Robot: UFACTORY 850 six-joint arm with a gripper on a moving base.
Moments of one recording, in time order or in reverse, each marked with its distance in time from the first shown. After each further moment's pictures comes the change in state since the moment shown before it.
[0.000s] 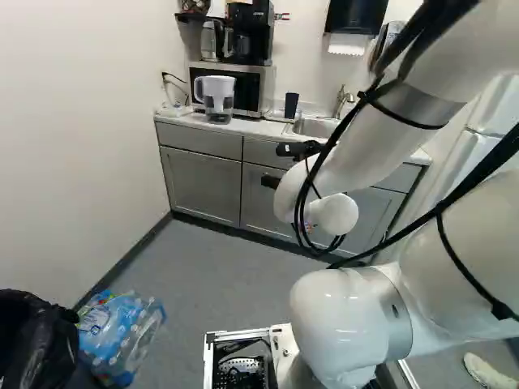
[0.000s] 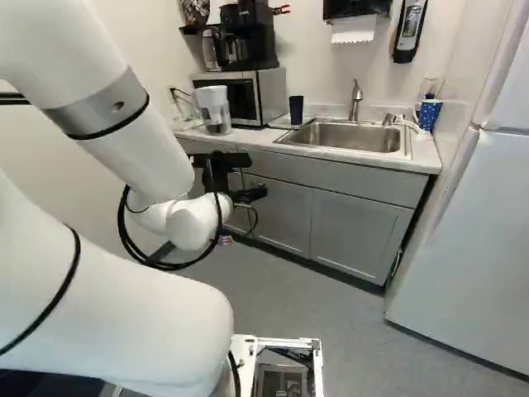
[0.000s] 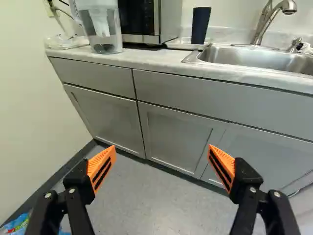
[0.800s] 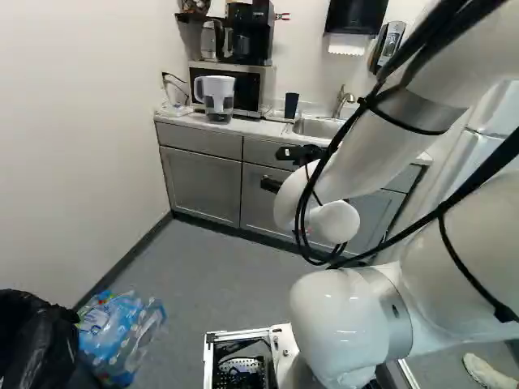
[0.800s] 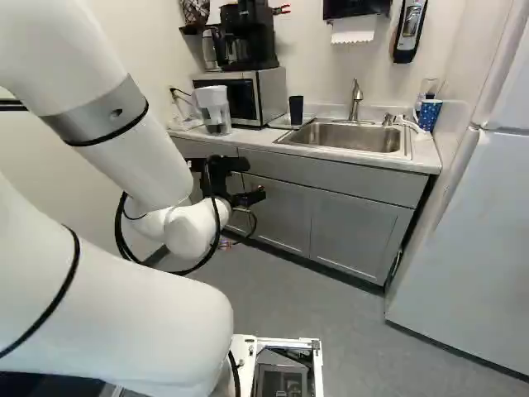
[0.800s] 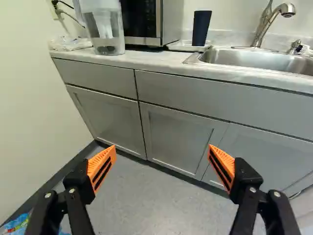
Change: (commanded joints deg) arm 0.3 0.2 1.3 0.1 1.8 -0.1
